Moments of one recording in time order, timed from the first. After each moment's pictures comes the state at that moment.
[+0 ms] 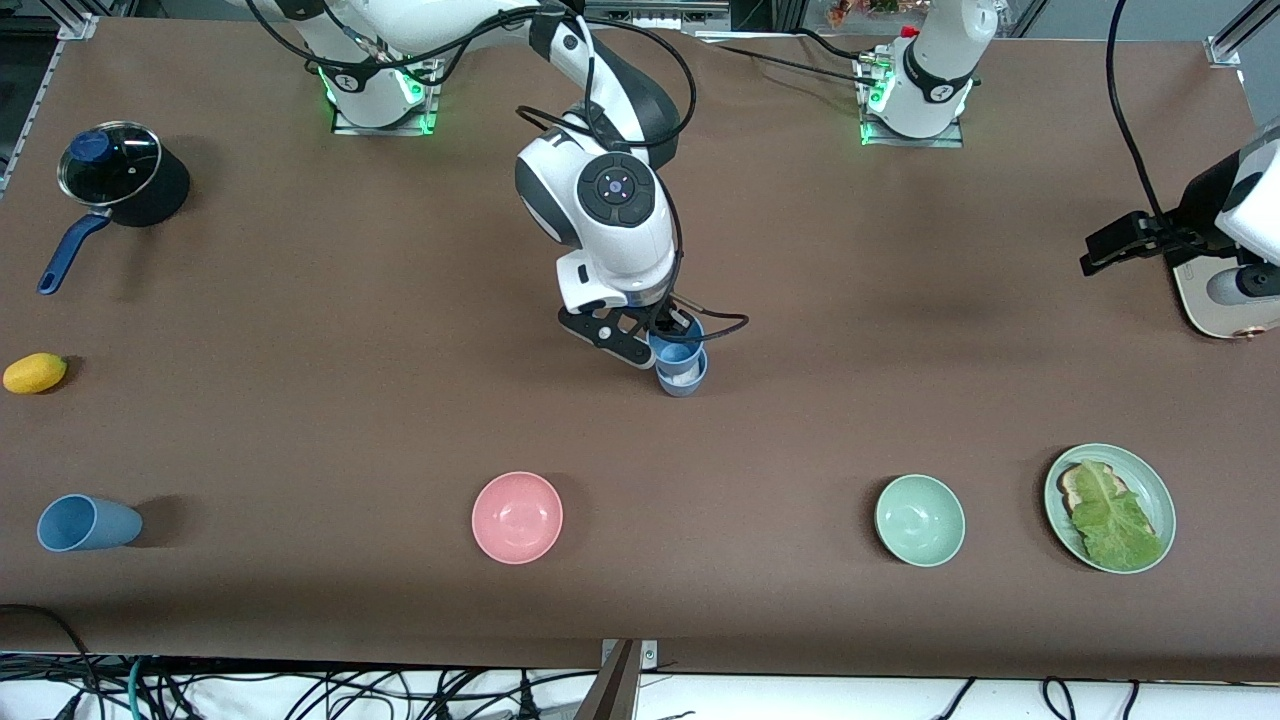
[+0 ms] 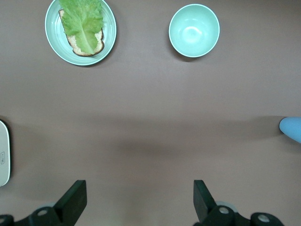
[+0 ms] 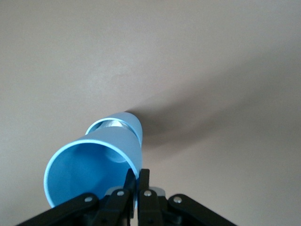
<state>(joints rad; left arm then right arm) 0.00 0.06 0.01 -1.55 -0.02 1.53 -0.13 0.74 0.76 0.03 -1.11 0.04 1.93 1.26</state>
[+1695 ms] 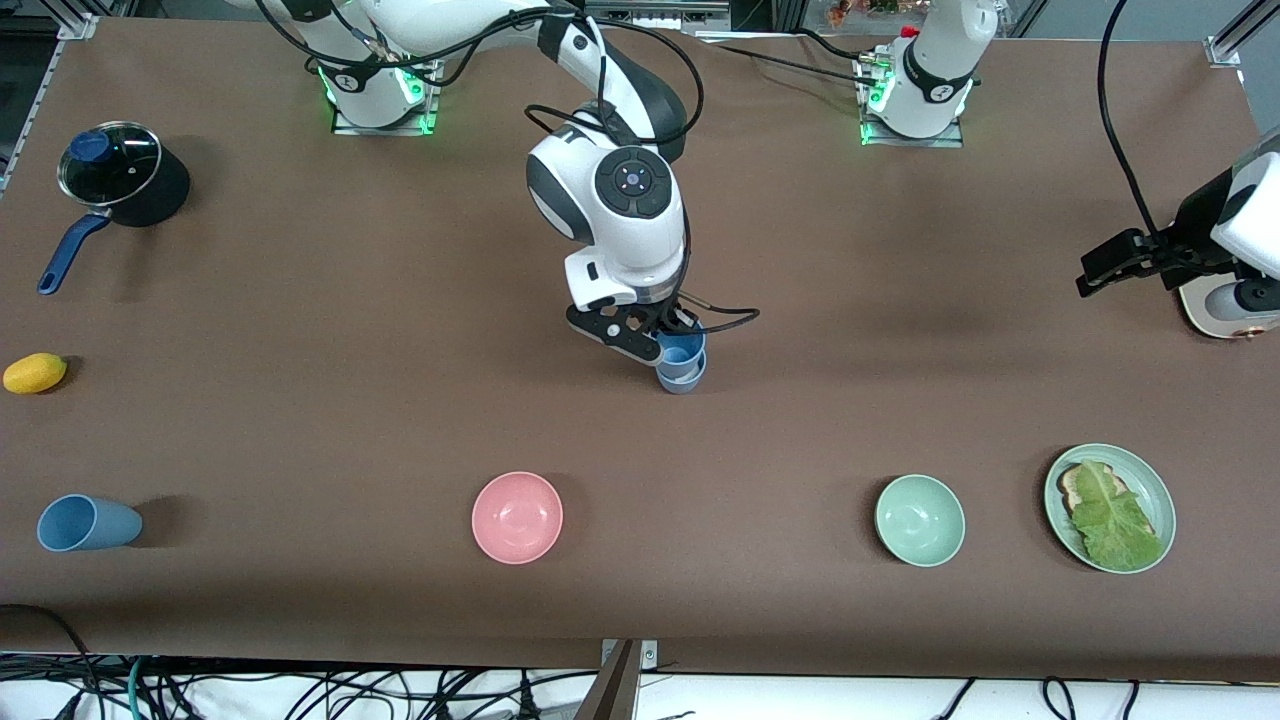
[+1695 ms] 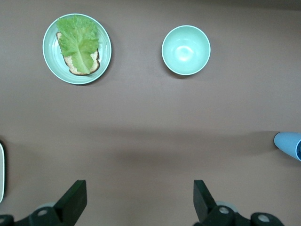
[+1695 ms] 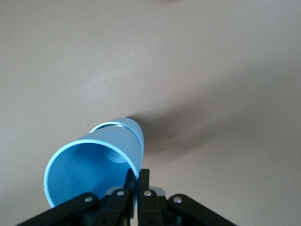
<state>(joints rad) -0.01 0.08 0.00 -1.53 -0.02 1.60 -0.13 0.76 0.77 0.03 -1.11 -0.01 1.93 1.27</state>
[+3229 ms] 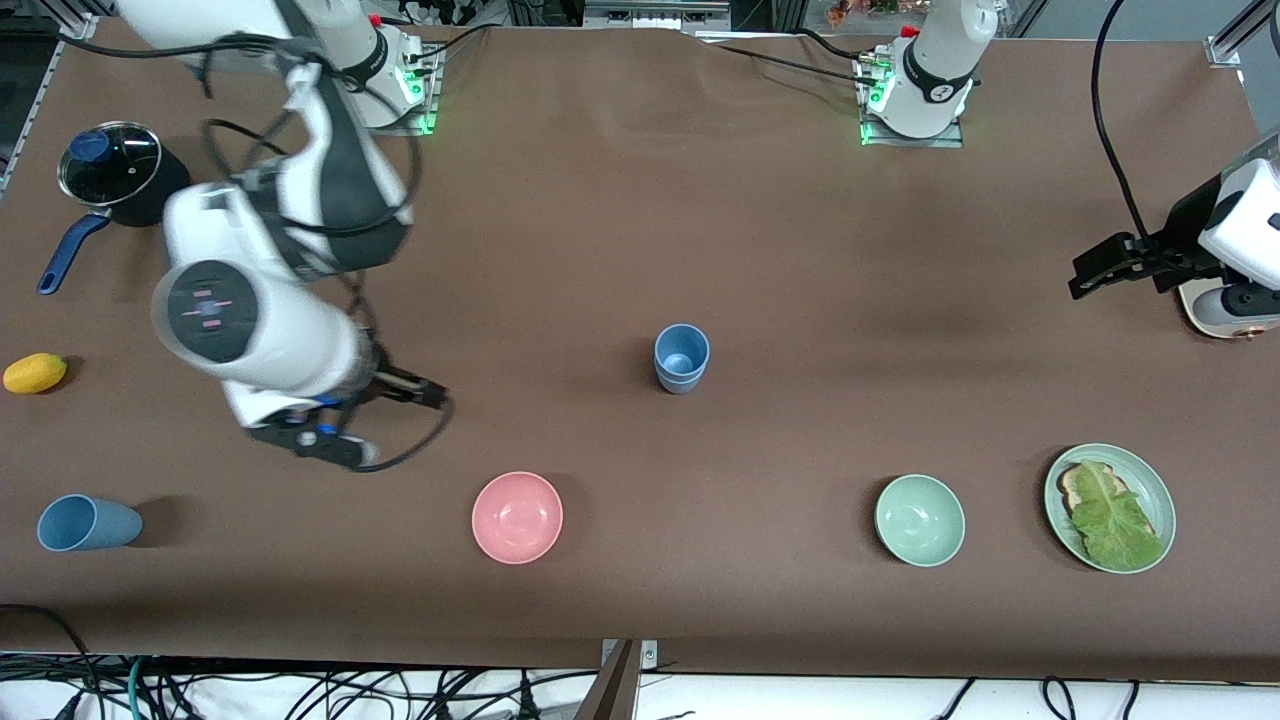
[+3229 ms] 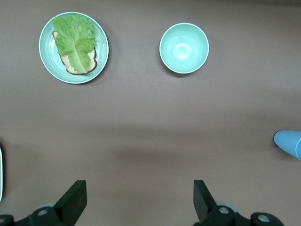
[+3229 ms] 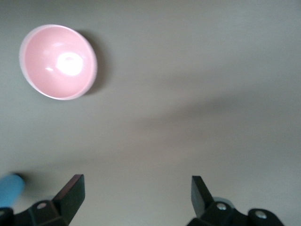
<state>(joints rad) -0.01 0.09 0.00 -1.53 -0.02 1.60 -0.13 0.27 0.61 0.00 -1.07 0.03 1.54 0.51</state>
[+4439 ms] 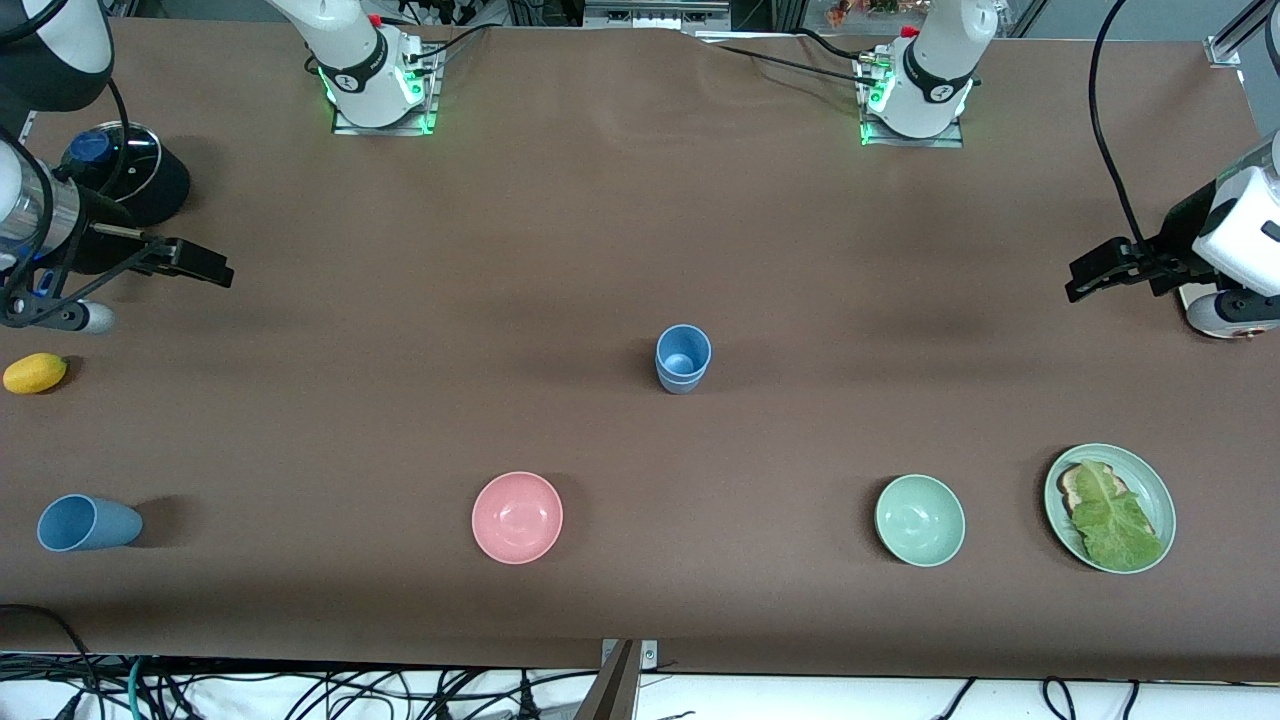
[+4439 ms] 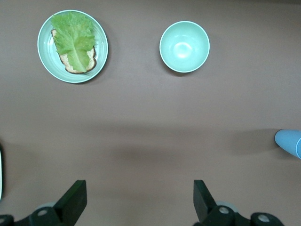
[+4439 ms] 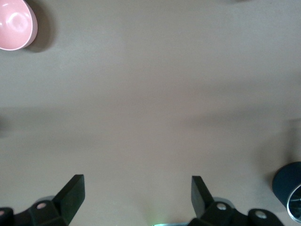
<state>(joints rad) -0.02 0.10 0.00 -1.53 -0.02 1.60 -0.13 0.06 0.16 -0.03 -1.51 0.04 1.52 0.18</state>
